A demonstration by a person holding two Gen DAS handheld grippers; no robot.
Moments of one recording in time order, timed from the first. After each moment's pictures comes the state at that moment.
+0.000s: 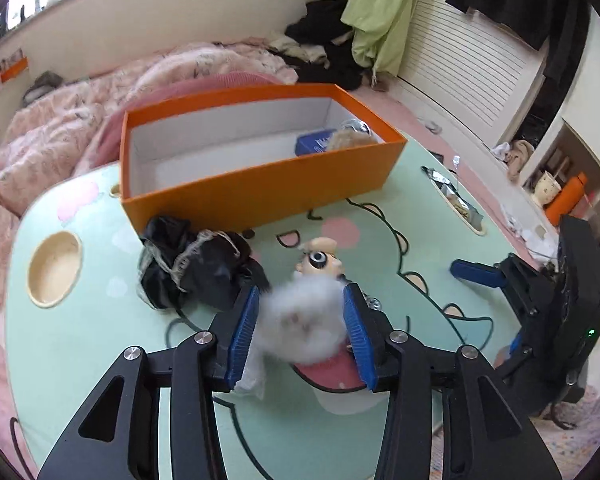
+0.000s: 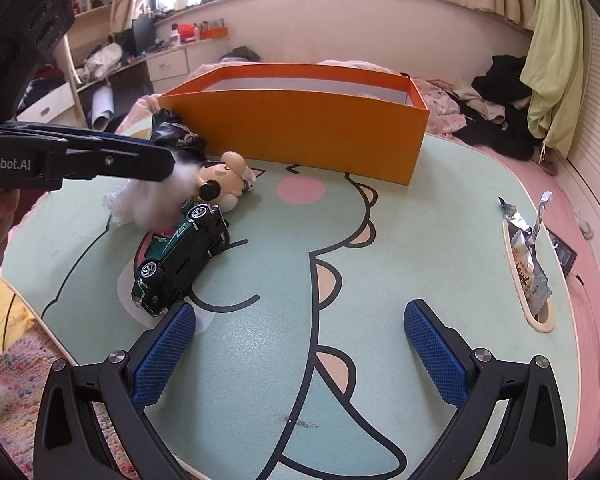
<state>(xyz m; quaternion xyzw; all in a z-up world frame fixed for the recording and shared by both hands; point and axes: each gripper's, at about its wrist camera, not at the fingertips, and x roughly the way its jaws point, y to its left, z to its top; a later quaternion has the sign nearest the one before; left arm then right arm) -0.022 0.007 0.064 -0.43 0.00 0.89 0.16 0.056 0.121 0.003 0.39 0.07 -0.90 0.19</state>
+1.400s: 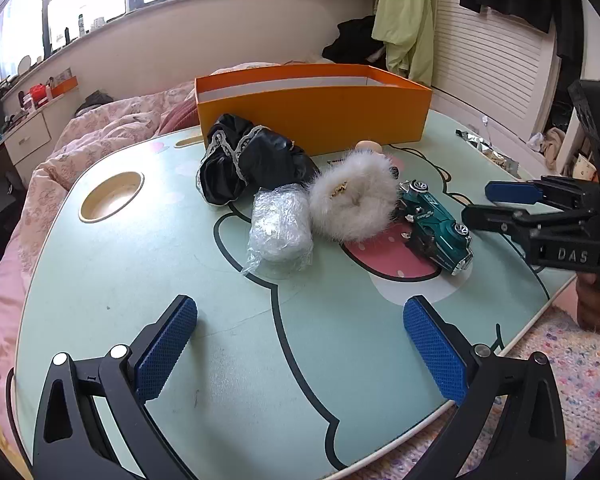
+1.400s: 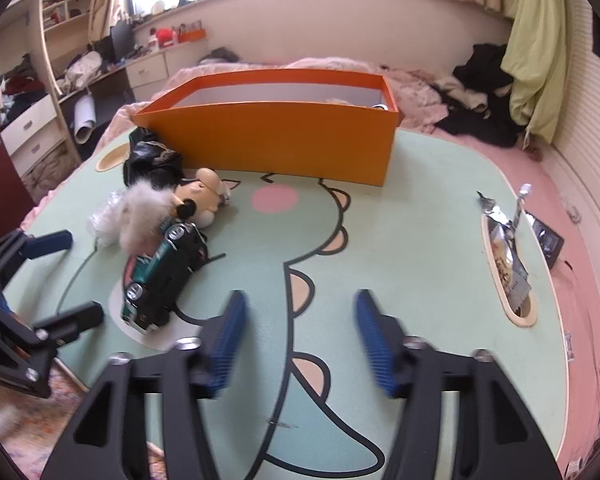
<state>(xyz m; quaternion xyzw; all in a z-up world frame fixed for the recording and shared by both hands) 0.046 -0.008 0.004 -0.39 0.04 0.92 0.08 0.043 0.129 0.021 0.42 0.06 -0.89 0.17</state>
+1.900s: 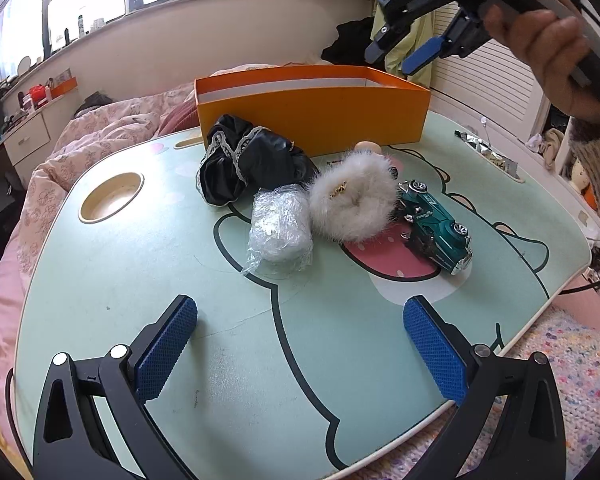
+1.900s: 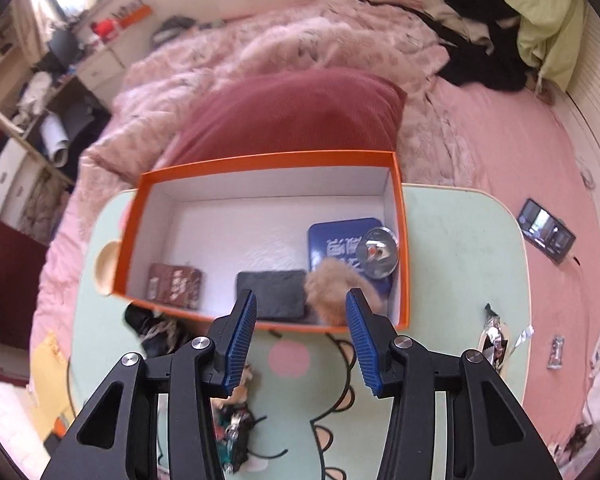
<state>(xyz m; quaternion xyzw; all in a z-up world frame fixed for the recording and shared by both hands) 0.047 -0.010 0.003 -0.38 0.03 0.92 0.09 -0.126 0.093 0.103 0.57 -0.01 -0.82 0.11</state>
